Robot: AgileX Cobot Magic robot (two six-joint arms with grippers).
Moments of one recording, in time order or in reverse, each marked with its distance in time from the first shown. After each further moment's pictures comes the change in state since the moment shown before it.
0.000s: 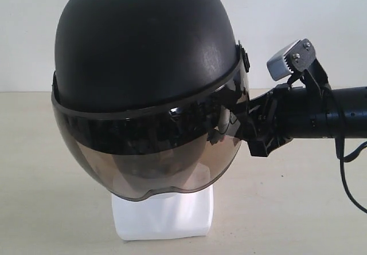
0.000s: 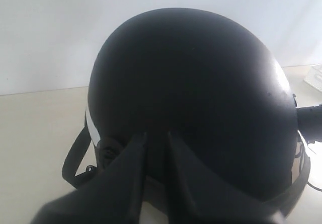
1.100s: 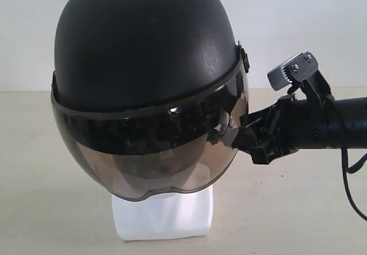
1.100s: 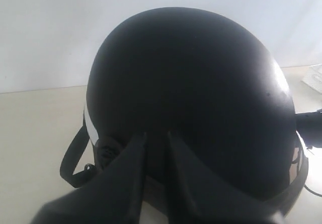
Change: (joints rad) left arm 0.000 0.000 0.000 0.000 0.004 -0.009; right arm 0.000 0.000 0.035 -0.004 -0.078 0.051
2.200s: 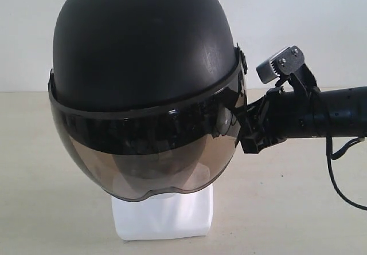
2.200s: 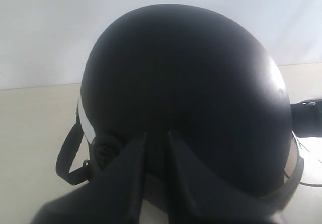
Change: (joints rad) left arm 0.000 0.000 0.000 0.000 0.012 -0.007; right arm 0.010 0.080 -0.084 0.006 0.017 -0.028
